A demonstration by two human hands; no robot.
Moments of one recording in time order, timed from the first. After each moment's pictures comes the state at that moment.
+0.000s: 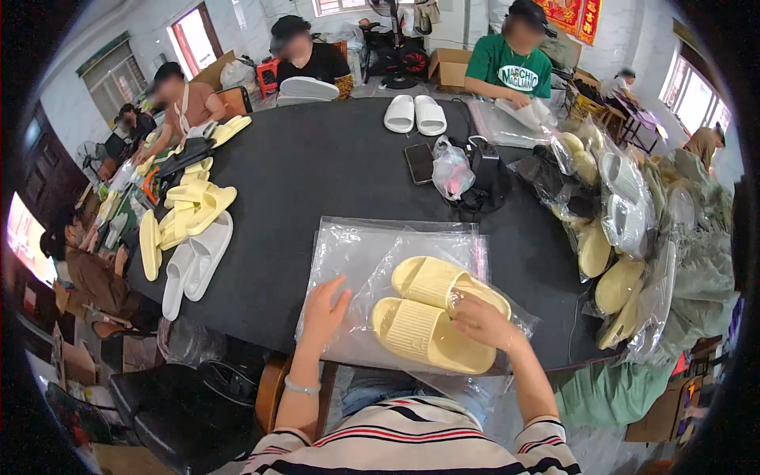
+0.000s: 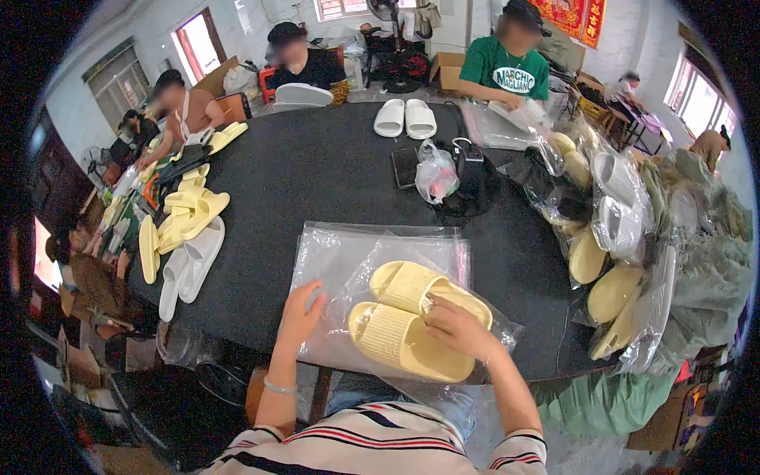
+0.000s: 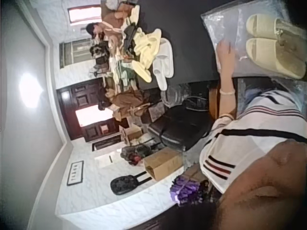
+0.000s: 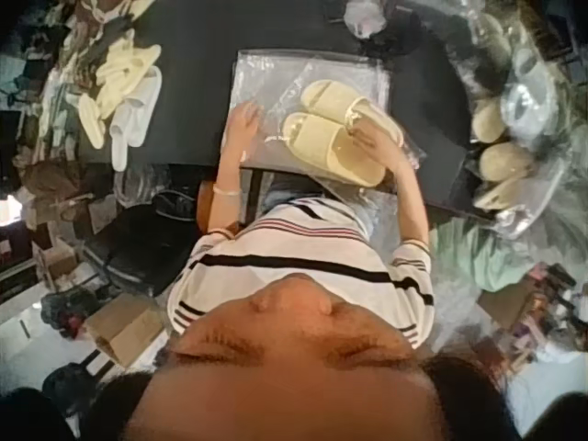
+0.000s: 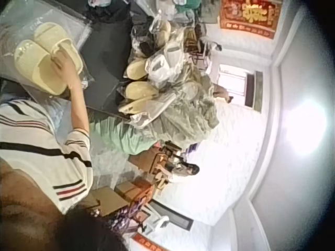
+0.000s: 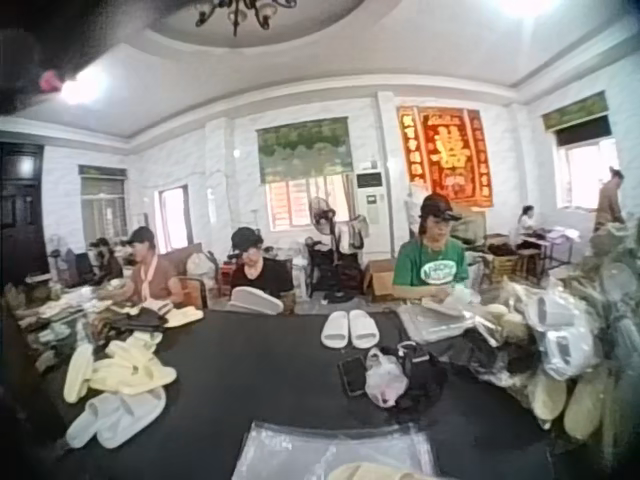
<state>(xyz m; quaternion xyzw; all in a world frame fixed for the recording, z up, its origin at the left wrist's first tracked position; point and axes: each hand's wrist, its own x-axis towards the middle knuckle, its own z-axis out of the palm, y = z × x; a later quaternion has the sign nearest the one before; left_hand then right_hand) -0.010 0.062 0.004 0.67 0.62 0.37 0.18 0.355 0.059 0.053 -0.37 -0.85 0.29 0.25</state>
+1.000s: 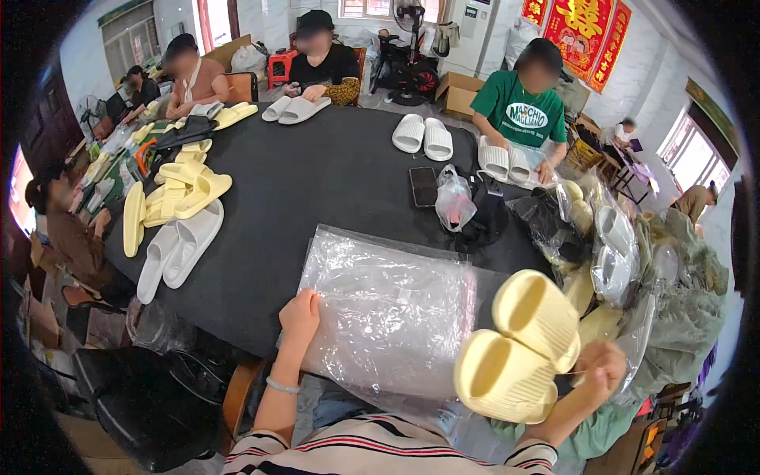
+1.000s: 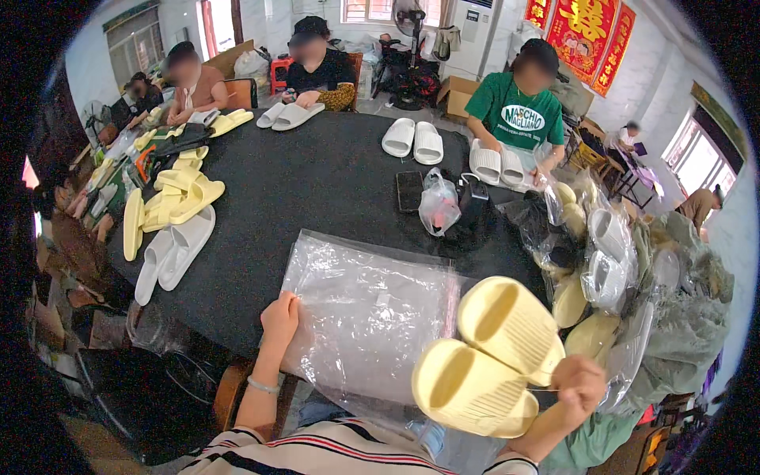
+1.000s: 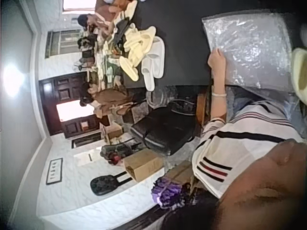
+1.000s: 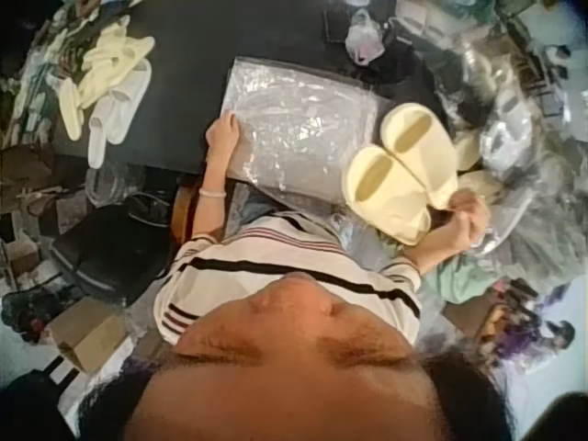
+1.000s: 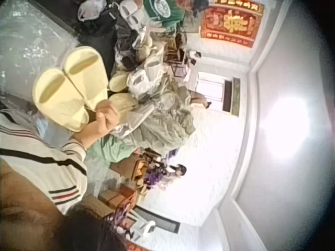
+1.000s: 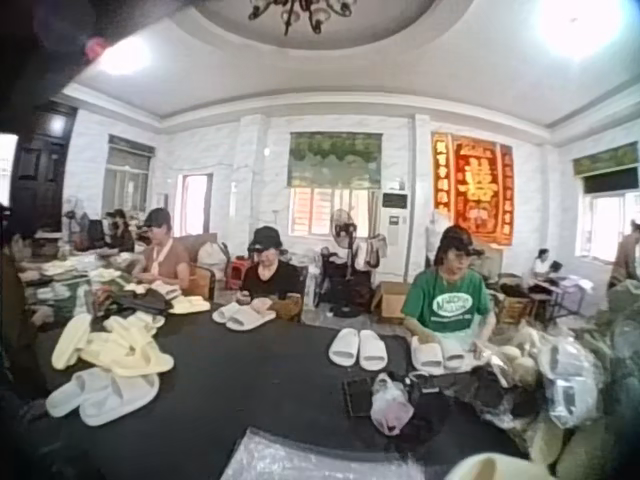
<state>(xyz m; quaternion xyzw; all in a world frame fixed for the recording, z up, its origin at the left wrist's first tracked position) -0.031 0.081 -0.043 0.61 0.72 0.33 0.01 0.455 0.003 0.193 -0.25 -0.74 0.13 0.61</state>
